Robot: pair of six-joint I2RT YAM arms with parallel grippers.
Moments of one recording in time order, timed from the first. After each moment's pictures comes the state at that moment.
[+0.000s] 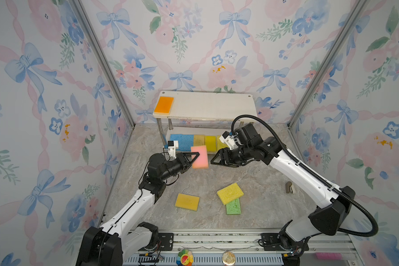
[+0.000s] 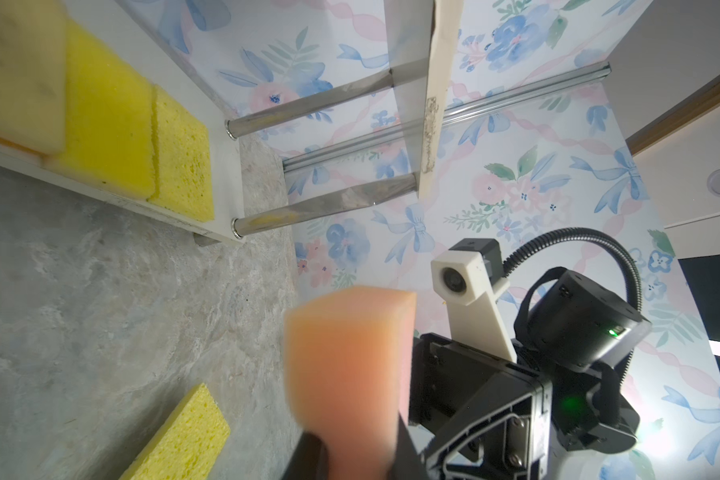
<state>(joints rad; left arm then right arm) -0.33 1.05 0.59 0.41 0.61 -1.24 0.71 1.55 1.61 -0.93 -0.50 0.62</state>
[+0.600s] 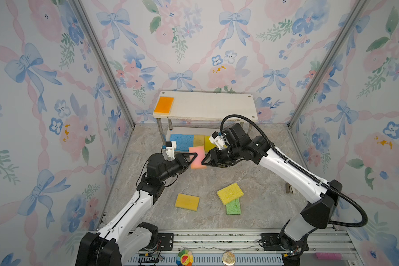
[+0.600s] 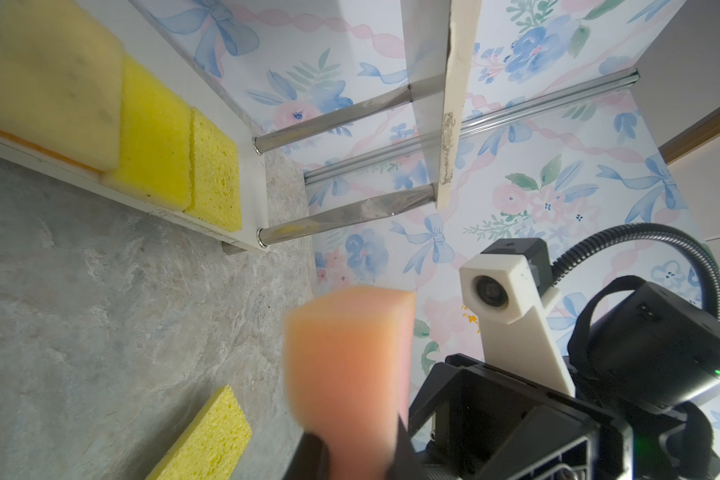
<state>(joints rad) -0.32 1.01 0.60 0.32 0.58 -1.20 0.79 1.65 1.71 -0.90 -0.48 0.69</state>
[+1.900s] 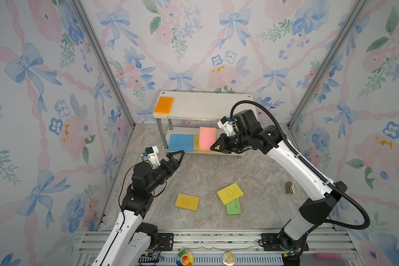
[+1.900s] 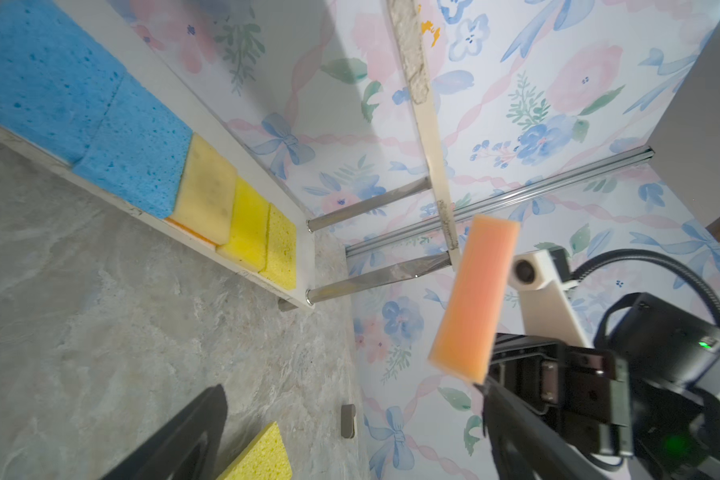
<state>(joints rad) -0.24 0.68 0.58 -0.07 0.36 -1.12 0.69 1.68 1.96 -0.99 -0.44 0.62</state>
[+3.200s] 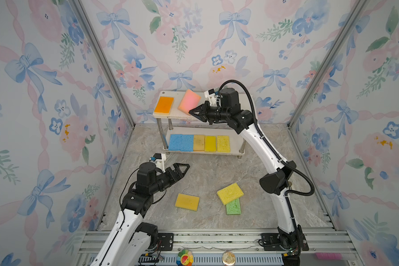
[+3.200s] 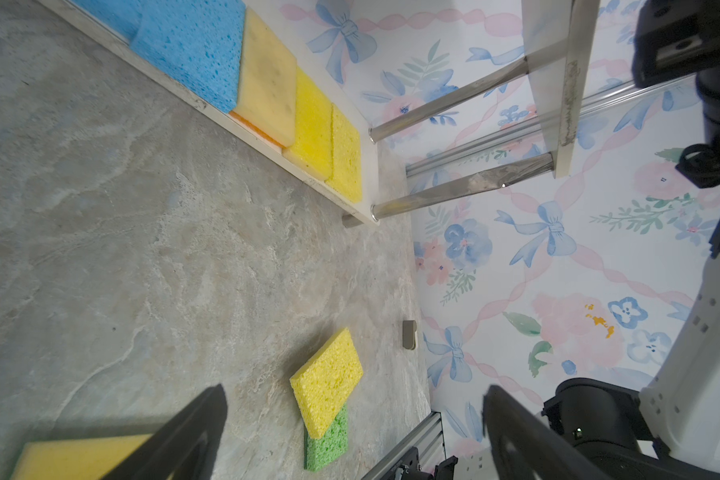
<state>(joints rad) -0.24 0.71 0.63 -0.35 0.48 -0.91 0.62 2.27 2.64 -0.63 -0.56 1.00</state>
